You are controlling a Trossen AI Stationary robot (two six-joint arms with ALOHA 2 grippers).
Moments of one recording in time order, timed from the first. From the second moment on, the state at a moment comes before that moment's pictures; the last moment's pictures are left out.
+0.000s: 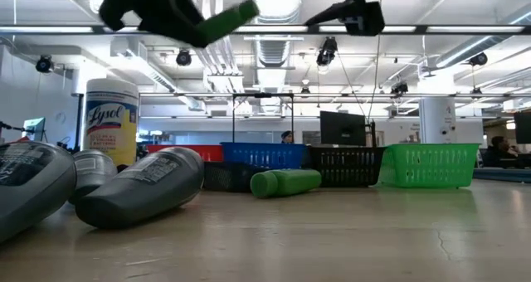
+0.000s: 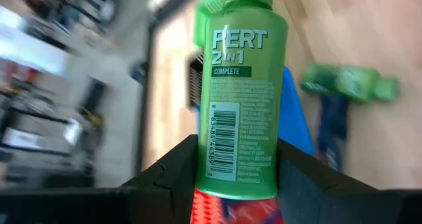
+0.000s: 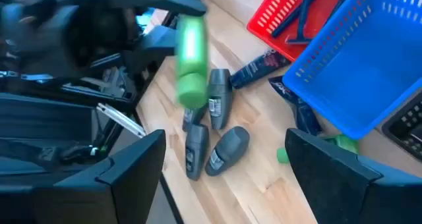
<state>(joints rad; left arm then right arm) -0.35 1.26 0.95 -0.35 -0.69 0.34 0.10 1.43 1.21 -0.39 0.00 1.08</state>
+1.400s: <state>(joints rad) -0.35 1.37 0.98 -0.13 -0.66 0.79 0.04 1.69 1.41 -0.41 -0.37 1.02</state>
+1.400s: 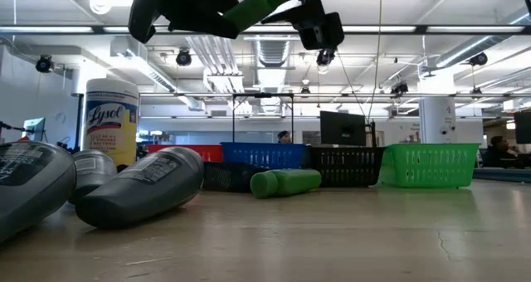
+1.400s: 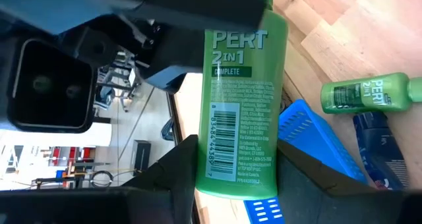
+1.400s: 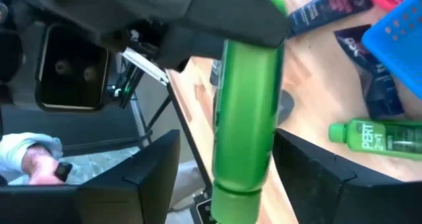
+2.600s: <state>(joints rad) -0.36 1.23 0.88 -0.61 -0.40 -0.35 0.01 1.59 1.23 -0.81 0.05 1.10</state>
